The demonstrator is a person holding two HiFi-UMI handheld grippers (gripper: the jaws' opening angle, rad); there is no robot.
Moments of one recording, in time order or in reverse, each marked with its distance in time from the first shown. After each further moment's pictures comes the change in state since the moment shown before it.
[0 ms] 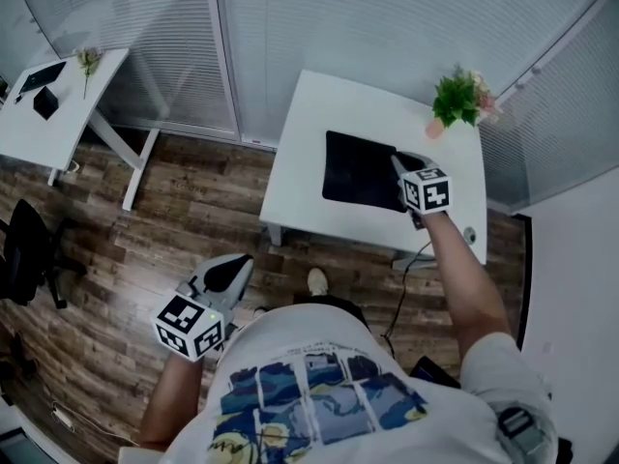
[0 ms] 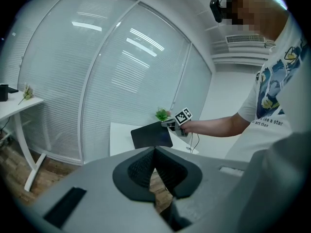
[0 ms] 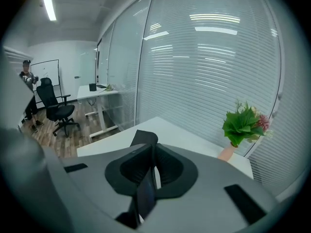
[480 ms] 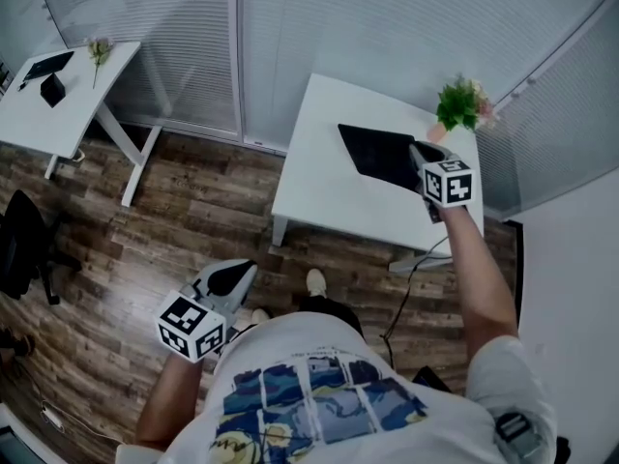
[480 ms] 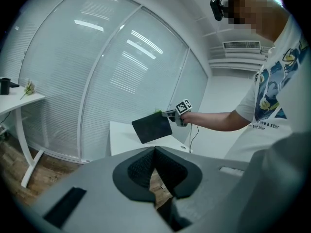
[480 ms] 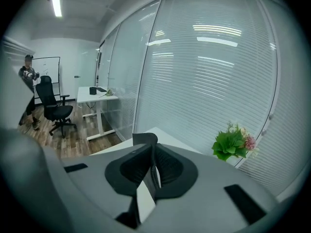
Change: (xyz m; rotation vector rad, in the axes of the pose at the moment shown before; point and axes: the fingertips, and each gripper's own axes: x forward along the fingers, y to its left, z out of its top) left arm -0.061 0.002 -0.022 -0.017 -0.017 -0.046; right arm -0.060 0.025 0.066 -0.041 -0.056 -0.051
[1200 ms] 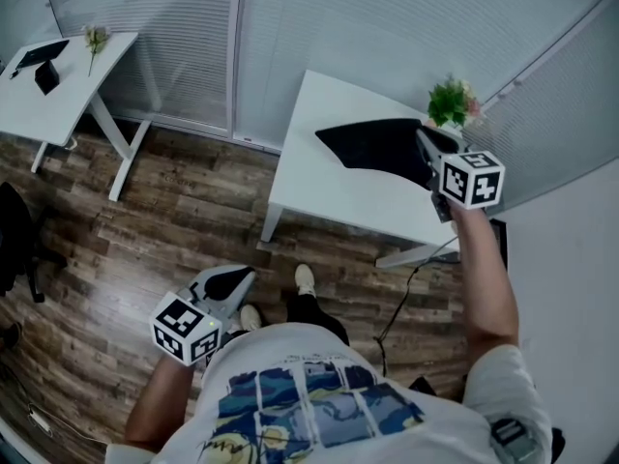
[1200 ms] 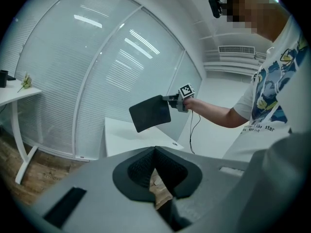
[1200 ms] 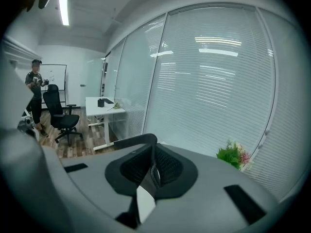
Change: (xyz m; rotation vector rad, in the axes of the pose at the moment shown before) left arm -0.039 -0.016 -0.032 -0.011 0.007 -0.077; right arm -0.092 0.060 0.083 0.006 -0.098 0.037
